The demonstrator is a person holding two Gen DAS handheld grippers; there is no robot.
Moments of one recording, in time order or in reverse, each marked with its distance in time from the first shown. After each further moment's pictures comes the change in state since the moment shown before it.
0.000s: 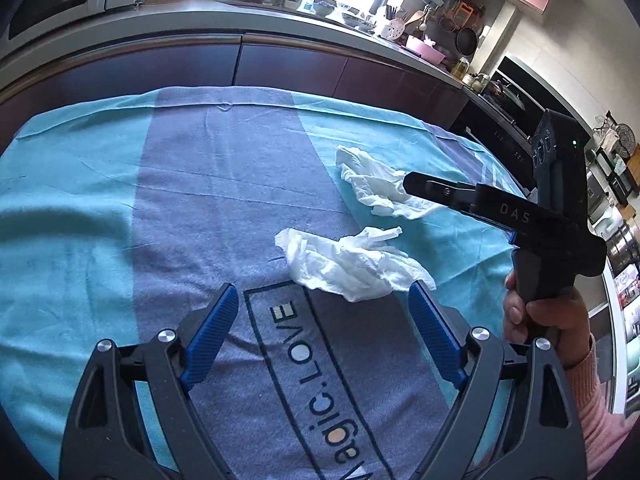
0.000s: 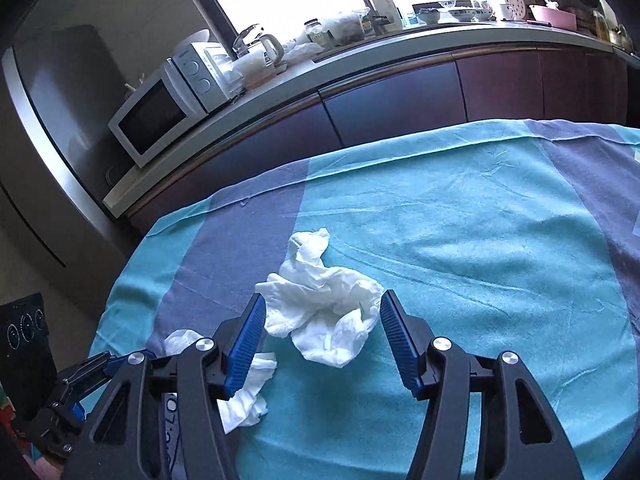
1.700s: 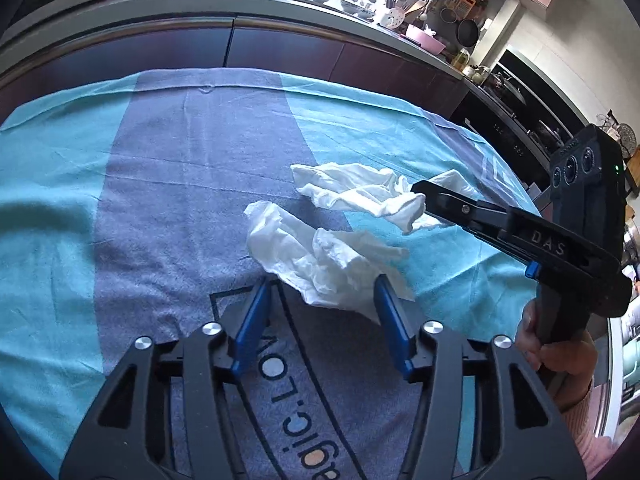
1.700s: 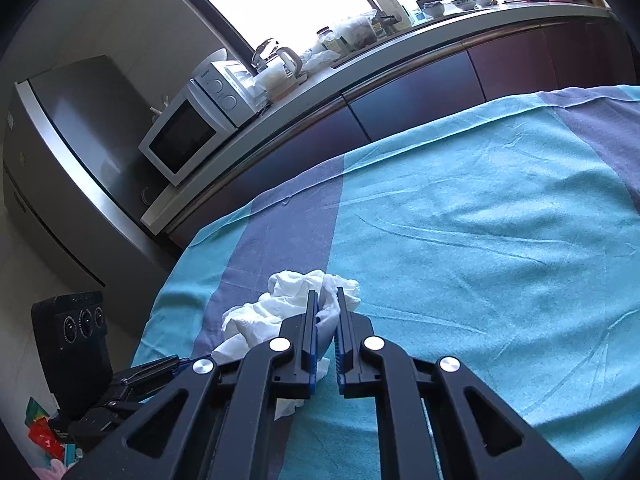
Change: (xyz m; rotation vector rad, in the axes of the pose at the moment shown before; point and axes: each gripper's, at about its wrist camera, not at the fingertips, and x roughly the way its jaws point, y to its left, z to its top) left arm 0.022 -0.006 0.000 -0.015 0.038 -0.018; right arm -0.019 0.005 -0.022 0.068 -0.038 0.148
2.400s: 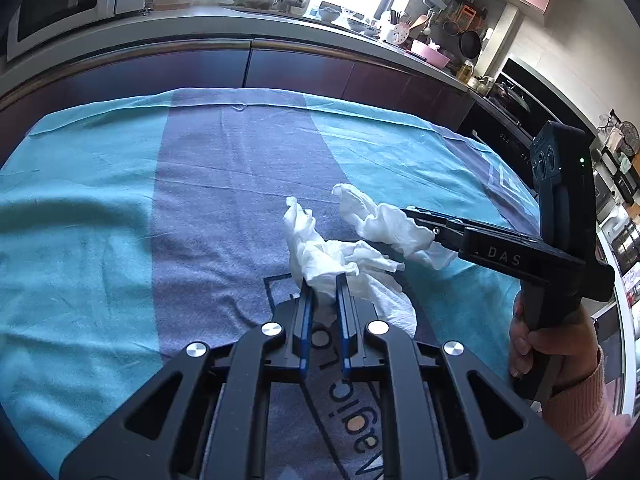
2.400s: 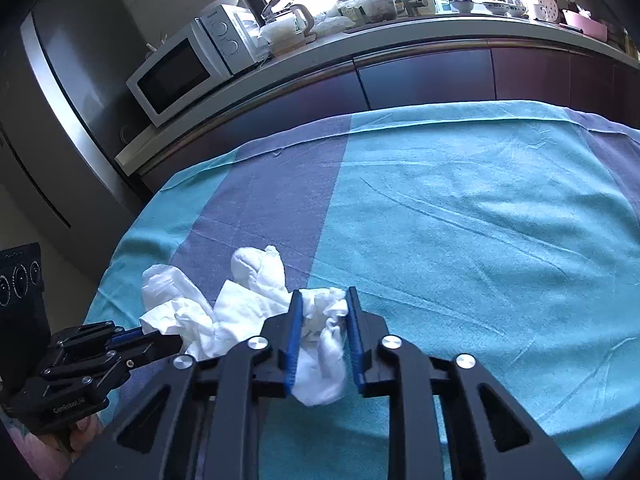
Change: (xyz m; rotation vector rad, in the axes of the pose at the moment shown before) left arm -0.035 0.016 -0.016 0.029 -0.080 0.049; right arm 0.026 0.020 -0.009 -0.155 0.109 -0.131
